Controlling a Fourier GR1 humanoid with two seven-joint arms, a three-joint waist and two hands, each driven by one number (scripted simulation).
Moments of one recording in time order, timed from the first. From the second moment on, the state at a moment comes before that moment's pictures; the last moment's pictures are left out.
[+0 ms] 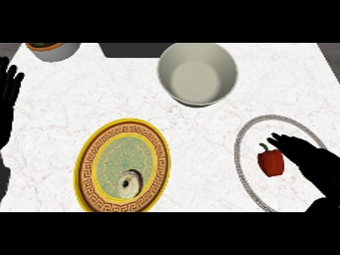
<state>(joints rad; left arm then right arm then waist) -0.23 0.37 0.16 -1.50 0.21 0.08 -0.02 0.03 -0.66 0.27 -1.78 0.67 0.41 0.13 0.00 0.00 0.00</state>
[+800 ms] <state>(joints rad) -0.25 0.33 0.20 -1.49 0.17 0.04 -0.03 -0.04 -0.50 0.23 -1.56 0.88 0.38 -0.05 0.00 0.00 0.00</state>
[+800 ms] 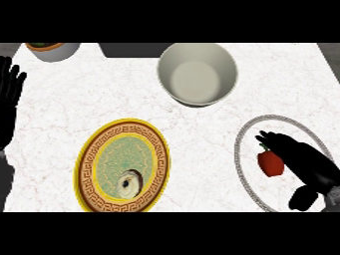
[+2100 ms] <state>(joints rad) -0.25 0.30 0.23 -1.49 0.14 0.02 -0.01 -0.17 -0.39 0.13 -1.23 1.07 0.21 -0.25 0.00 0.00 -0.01</state>
